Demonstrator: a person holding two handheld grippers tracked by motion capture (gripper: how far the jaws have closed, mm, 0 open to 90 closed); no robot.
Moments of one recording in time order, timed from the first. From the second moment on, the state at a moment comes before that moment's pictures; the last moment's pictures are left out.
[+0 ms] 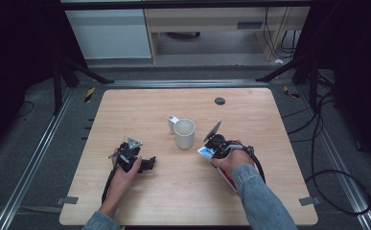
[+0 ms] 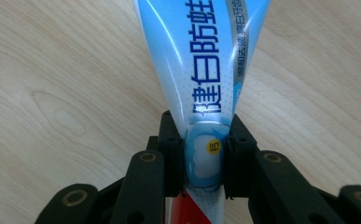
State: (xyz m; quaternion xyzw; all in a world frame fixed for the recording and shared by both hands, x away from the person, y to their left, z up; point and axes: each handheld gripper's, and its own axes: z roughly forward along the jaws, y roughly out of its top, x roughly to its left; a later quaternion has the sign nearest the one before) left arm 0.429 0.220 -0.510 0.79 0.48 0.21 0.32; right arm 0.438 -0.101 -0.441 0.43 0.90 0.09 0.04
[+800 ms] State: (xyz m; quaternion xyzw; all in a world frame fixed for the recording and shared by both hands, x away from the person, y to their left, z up) left arm 0.429 0.219 -0.510 0.79 0.48 0.21 0.32; right arm 0.441 -0.123 -0.414 0.45 0.88 0.13 0.06
